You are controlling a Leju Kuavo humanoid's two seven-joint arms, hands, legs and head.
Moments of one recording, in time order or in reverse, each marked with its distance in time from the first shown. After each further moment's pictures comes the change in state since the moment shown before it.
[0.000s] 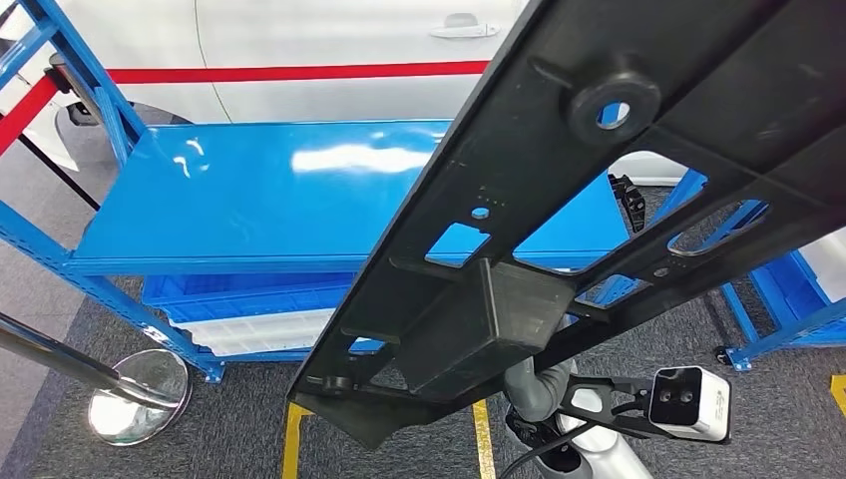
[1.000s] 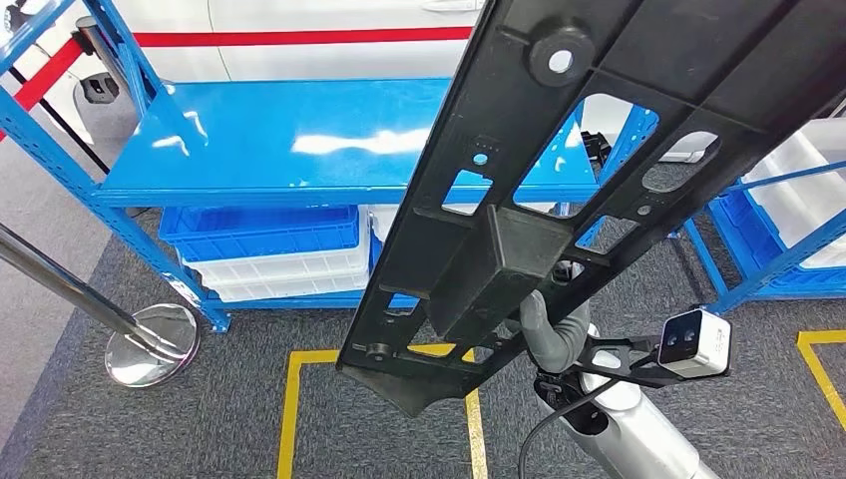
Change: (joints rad) left arm 0.015 -0.035 -0.001 0.000 0.001 0.020 0.014; right arm -0.125 -0.177 0.043 0.084 -0.156 -0.084 -0.003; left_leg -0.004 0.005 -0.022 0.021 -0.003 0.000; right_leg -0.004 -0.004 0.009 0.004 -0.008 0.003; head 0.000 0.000
